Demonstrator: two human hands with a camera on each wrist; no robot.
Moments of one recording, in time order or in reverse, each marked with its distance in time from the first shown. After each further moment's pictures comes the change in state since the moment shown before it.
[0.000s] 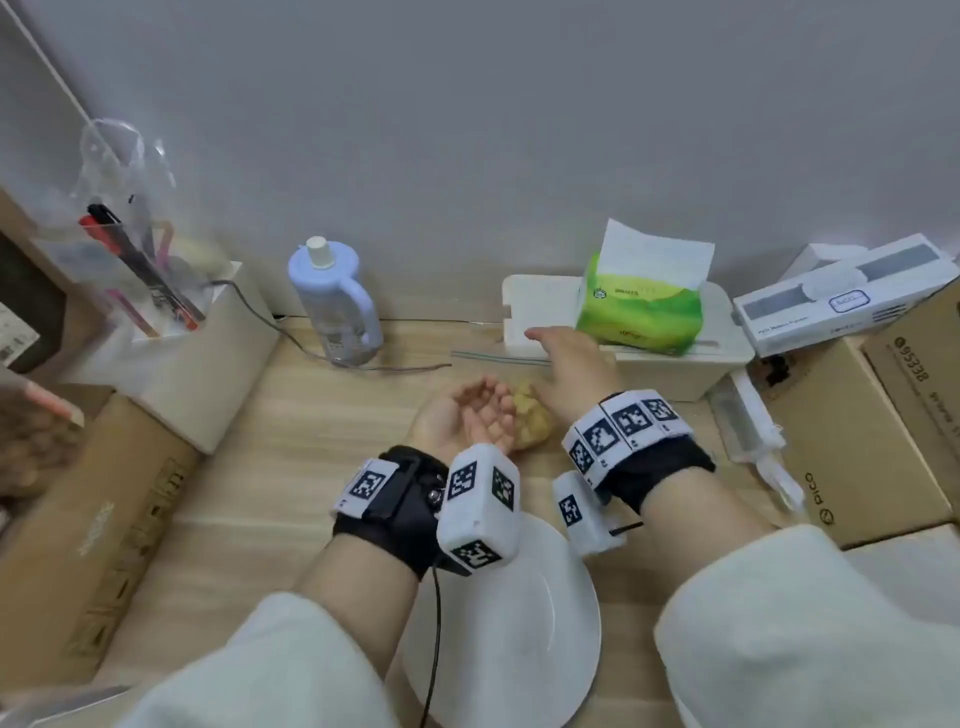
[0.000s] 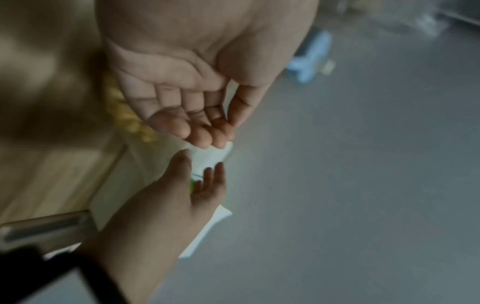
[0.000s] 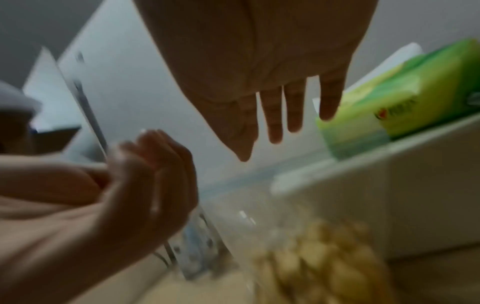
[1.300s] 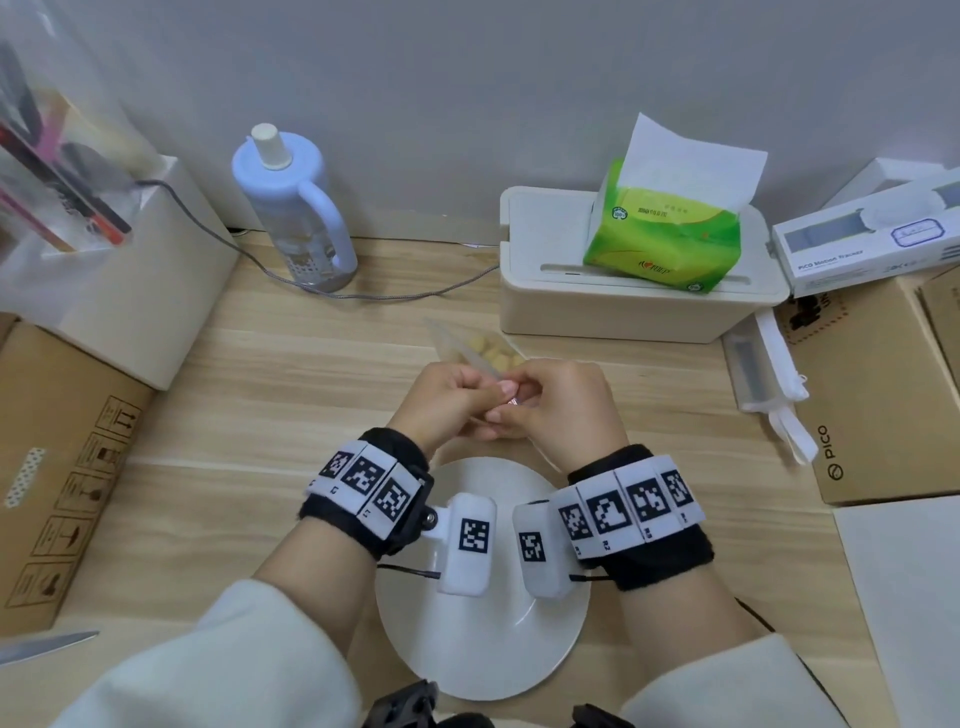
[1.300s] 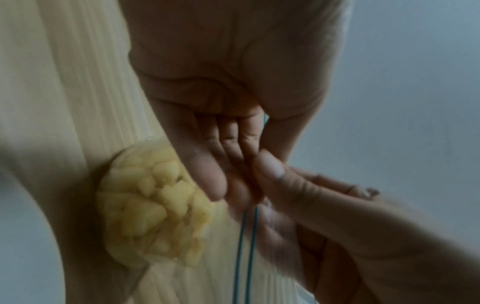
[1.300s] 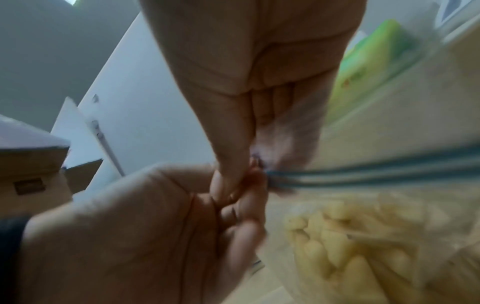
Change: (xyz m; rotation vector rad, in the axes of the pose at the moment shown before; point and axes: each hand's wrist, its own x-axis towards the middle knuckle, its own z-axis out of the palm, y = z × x) left_hand 0.016 -0.026 -0.030 0.853 -0.012 0.302; right_hand -0.056 -0.007 0.035 0.303 -0.068 0.103
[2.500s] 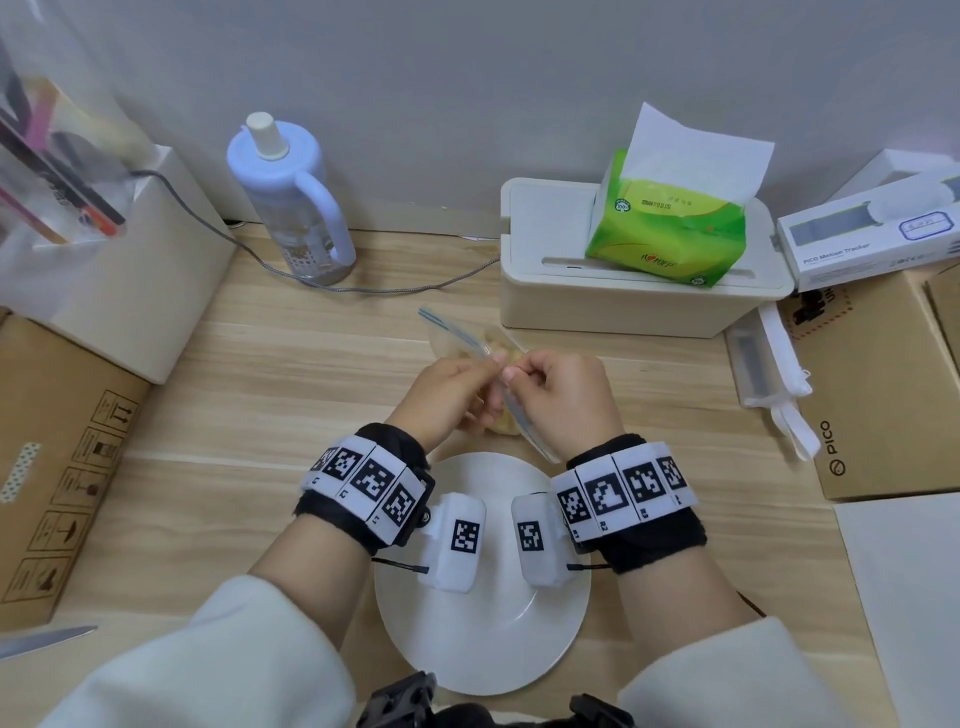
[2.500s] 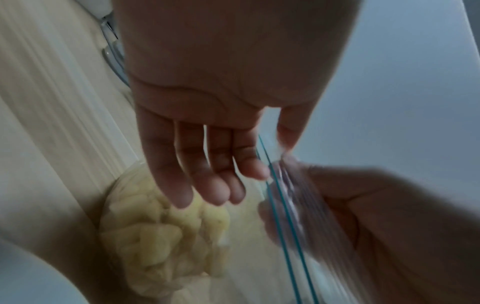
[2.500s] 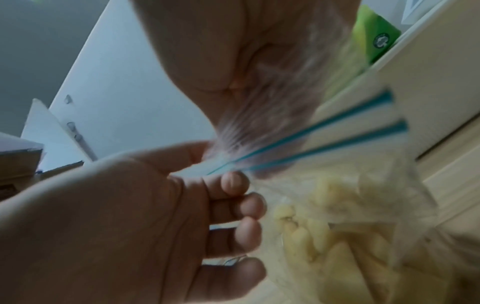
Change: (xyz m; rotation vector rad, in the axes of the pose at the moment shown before) left_hand 0.007 -0.003 -0.002 0.174 -0.004 0.062; right_hand 0.011 0.013 0.006 0.056 0.077 -0.046
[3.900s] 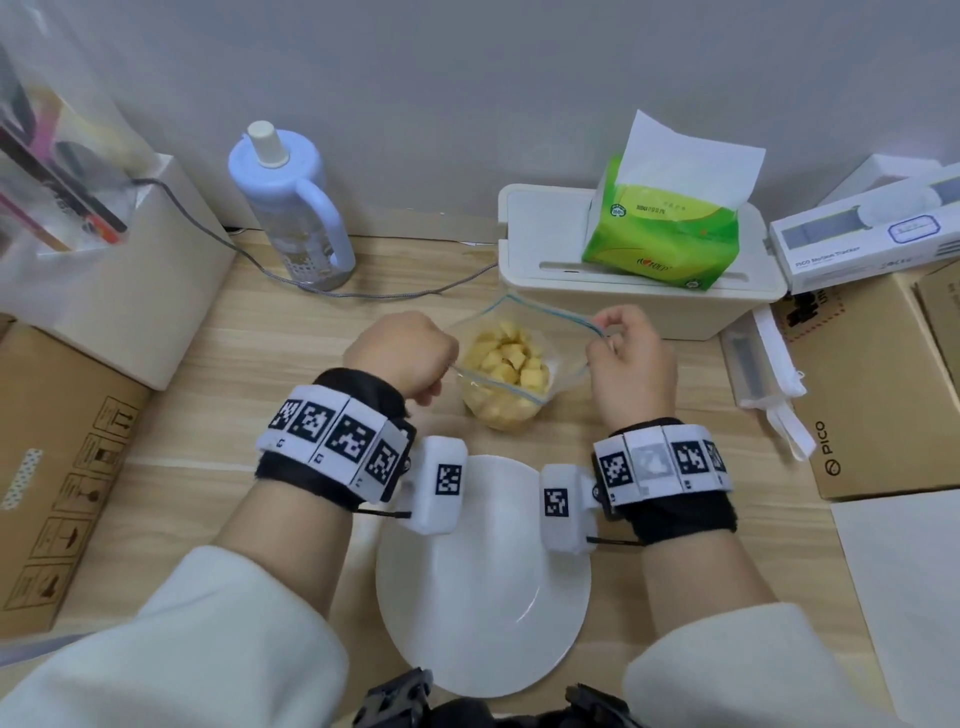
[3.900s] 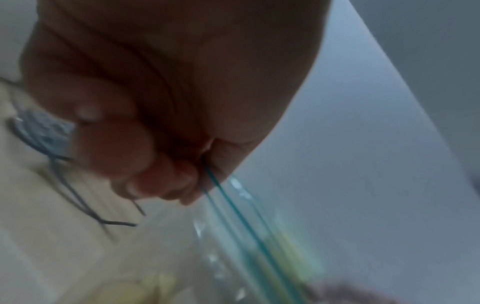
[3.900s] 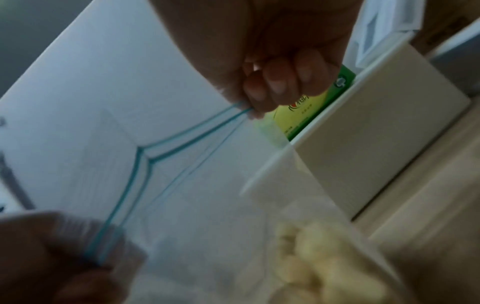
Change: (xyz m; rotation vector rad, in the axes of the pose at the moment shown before) left_hand -0.001 0.055 -0.034 0.589 0.166 -0.221; right_hand 0.014 0.025 -0.031 0.035 0.338 0.141
